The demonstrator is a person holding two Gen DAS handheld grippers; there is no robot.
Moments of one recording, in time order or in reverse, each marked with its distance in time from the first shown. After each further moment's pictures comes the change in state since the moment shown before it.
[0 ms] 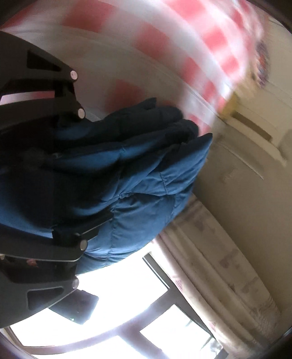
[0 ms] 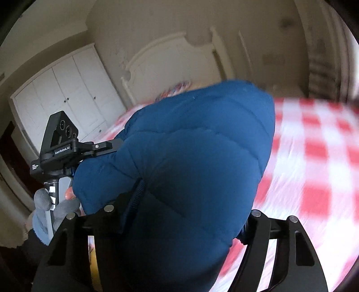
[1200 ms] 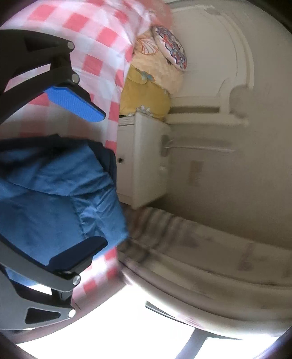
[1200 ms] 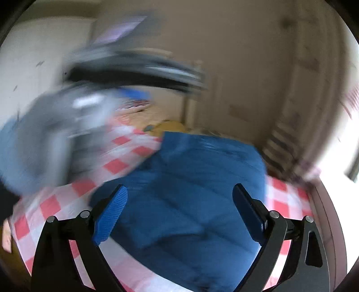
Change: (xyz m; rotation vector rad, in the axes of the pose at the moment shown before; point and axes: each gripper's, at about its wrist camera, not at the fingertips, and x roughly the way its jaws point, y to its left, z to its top) left arm 0.195 -0.152 0.138 0.394 -0.066 0.405; right arm 0.034 -0.004 0.027 -0.405 -0.066 -0.359
